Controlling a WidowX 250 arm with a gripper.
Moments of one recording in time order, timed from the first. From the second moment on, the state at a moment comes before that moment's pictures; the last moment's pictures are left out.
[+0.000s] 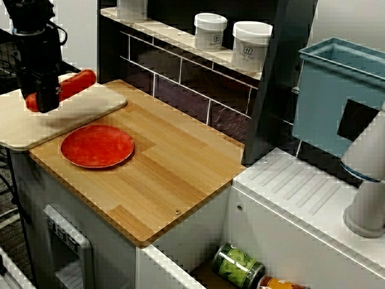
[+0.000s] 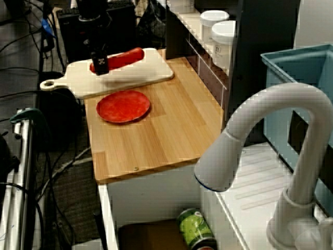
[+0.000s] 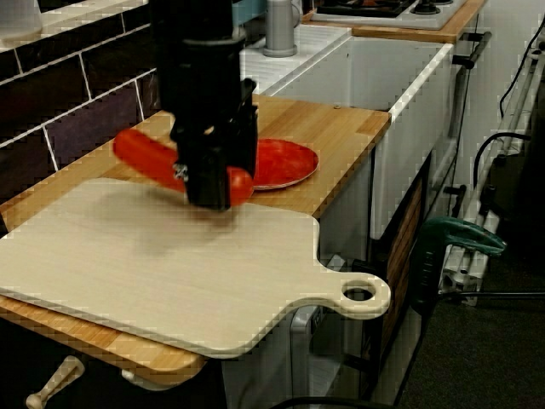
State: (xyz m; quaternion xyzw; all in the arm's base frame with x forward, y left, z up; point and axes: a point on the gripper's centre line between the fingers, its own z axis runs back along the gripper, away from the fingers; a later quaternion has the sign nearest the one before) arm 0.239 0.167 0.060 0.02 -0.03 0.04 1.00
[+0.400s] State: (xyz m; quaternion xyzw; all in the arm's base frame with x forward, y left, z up) arm 0.253 0.199 0.044 0.05 -0.02 0.04 1.00
